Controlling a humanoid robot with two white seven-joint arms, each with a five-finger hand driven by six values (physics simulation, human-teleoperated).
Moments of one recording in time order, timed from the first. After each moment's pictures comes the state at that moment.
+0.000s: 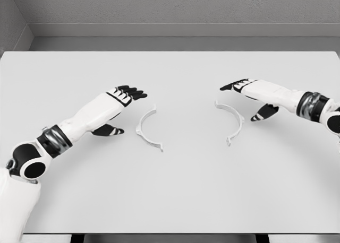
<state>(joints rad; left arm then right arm) -0.16 0.28 -0.07 -1.59 -0.72 -0.61 -0.43 -0.48 -0.61 0.38 -1.36 0.42 -0.44 0.61</state>
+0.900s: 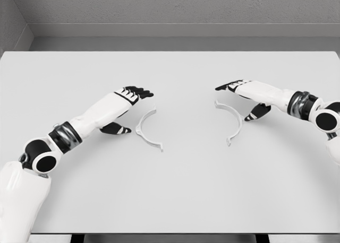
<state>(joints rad) -0.21 0.24 -0.11 -1.50 -0.72 -0.60 -0.43 -0.51 -0.55 0.38 -1.27 0.46 -0.44 0.61</state>
